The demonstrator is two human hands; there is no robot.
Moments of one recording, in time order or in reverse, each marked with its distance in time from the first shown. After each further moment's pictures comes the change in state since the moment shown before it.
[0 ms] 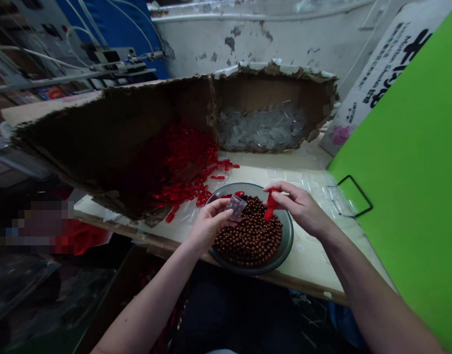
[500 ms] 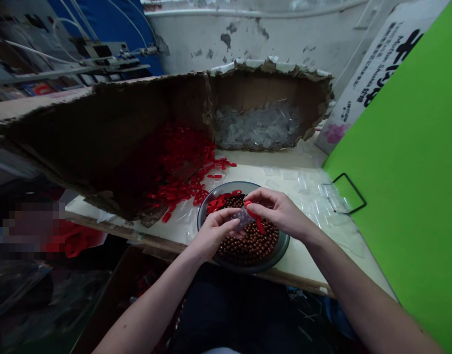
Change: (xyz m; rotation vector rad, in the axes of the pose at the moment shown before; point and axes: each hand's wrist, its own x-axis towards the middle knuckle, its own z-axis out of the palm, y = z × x) left_hand -0.010 -0.009 0.011 0.067 -0.094 -0.101; right_hand 0.000 -0.009 0.030 -0.014 -0.102 -0.023
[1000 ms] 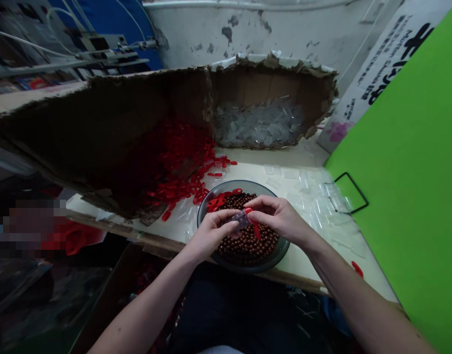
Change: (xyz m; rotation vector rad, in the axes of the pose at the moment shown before) left_hand -0.005 0.005 -0.005 0.228 0.011 0.055; right_hand -0.005 0.017 0.006 0.074 0.001 0.046
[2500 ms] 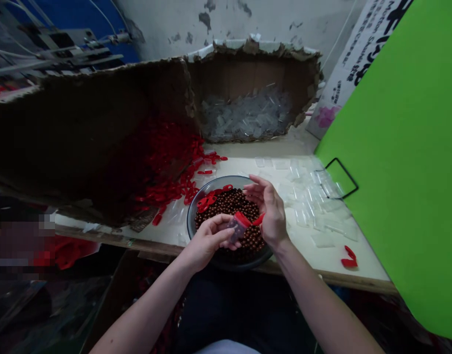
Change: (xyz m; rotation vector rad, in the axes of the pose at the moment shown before) left_hand -0.002 -0.017 0.014 -0.253 -0.102 -0.218; right_hand 0.003 0.024 0.035 0.214 0.560 -0.219
